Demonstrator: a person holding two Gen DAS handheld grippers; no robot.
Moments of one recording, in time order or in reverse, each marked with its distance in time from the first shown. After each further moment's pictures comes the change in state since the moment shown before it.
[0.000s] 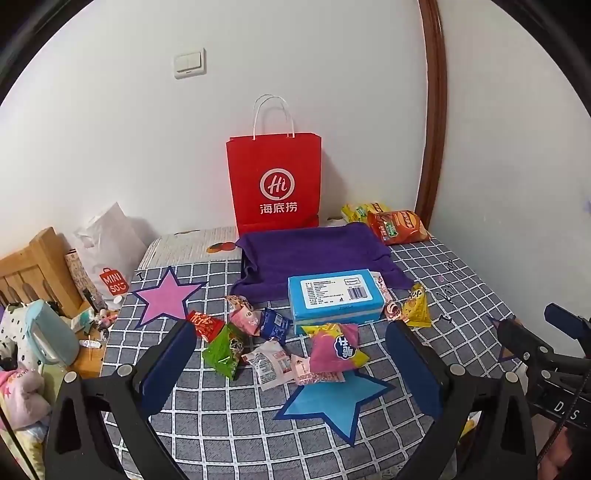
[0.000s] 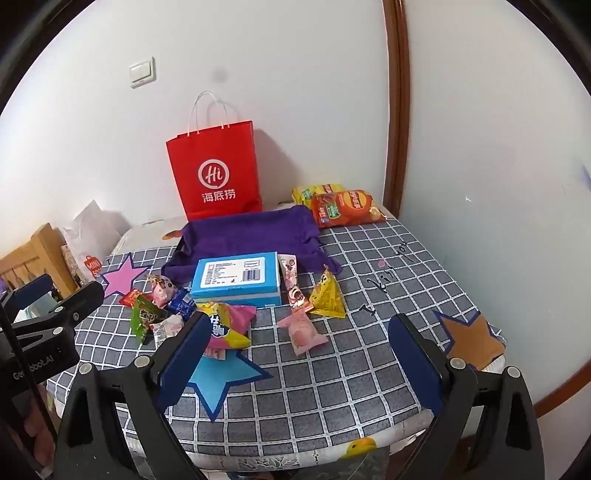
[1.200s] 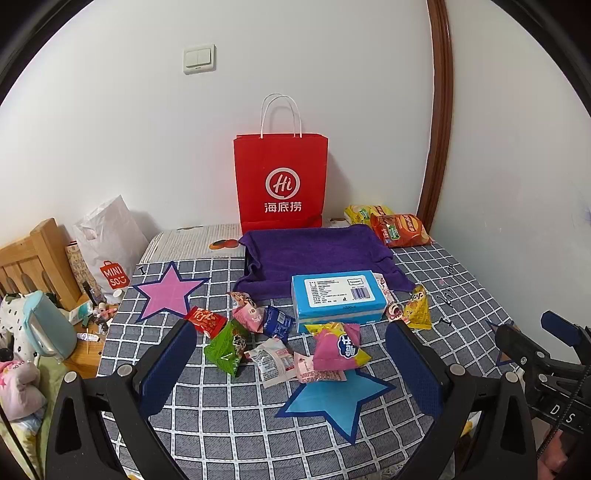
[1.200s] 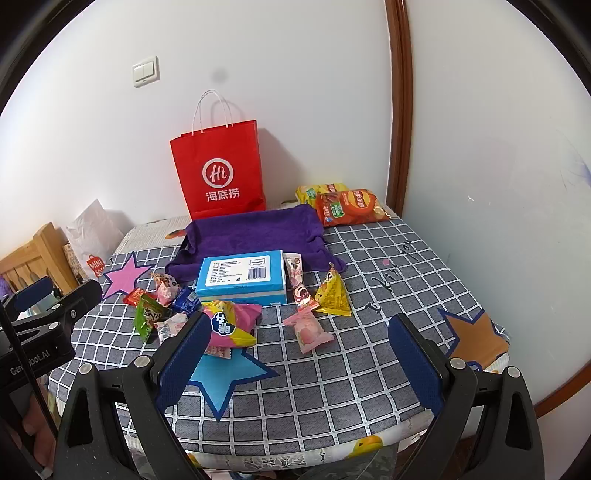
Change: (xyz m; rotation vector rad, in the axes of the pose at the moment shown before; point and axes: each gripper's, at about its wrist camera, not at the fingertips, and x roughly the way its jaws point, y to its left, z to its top) left arm -0.001 0.004 -0.005 -0.023 -0.004 -0.001; right arm 0.000 0.004 -0.003 0.002 -0.003 0.004
